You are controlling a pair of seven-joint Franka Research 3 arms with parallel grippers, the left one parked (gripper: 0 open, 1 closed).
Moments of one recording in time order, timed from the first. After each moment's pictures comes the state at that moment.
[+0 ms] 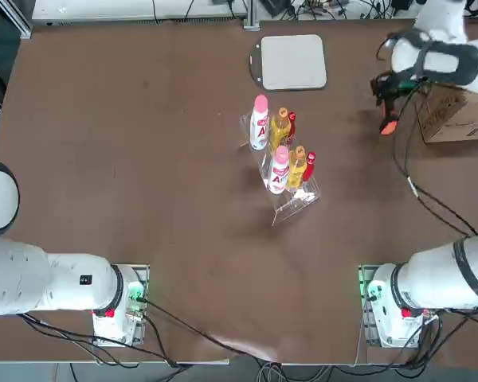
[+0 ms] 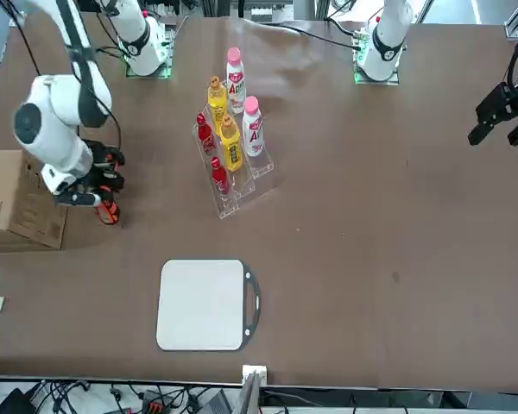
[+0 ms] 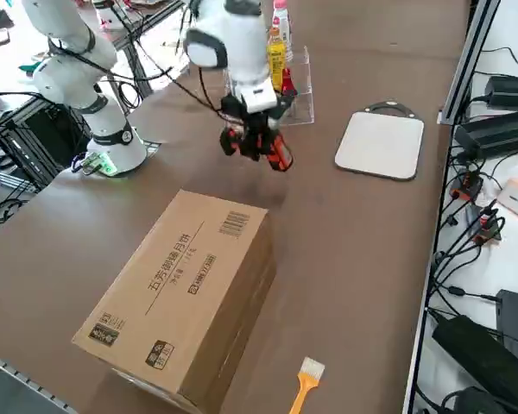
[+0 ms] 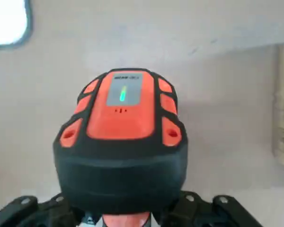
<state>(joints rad) -0.04 0.07 0.03 -2.16 0.00 2.20 0.06</state>
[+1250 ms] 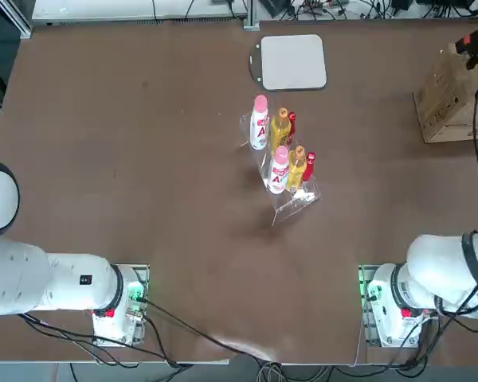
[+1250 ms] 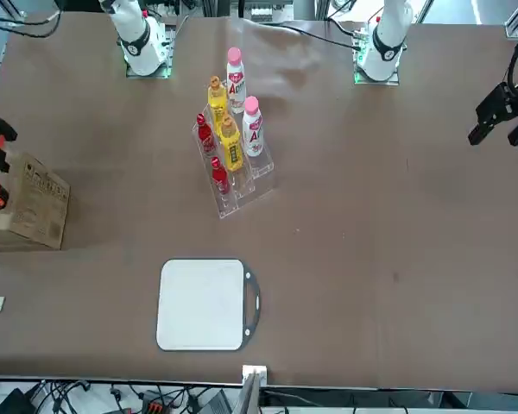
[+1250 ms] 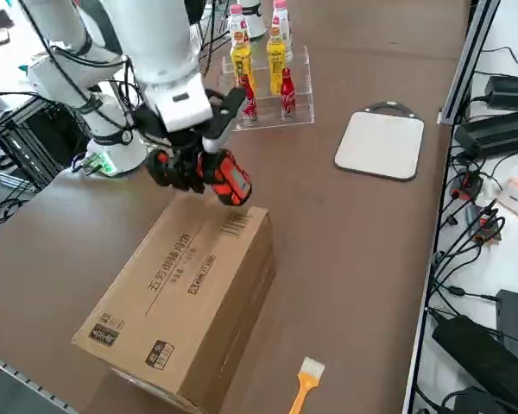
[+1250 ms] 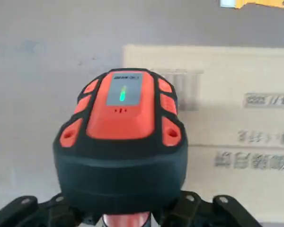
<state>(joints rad) -0.46 0.20 0.02 -1.72 -0.01 1.88 -0.52</state>
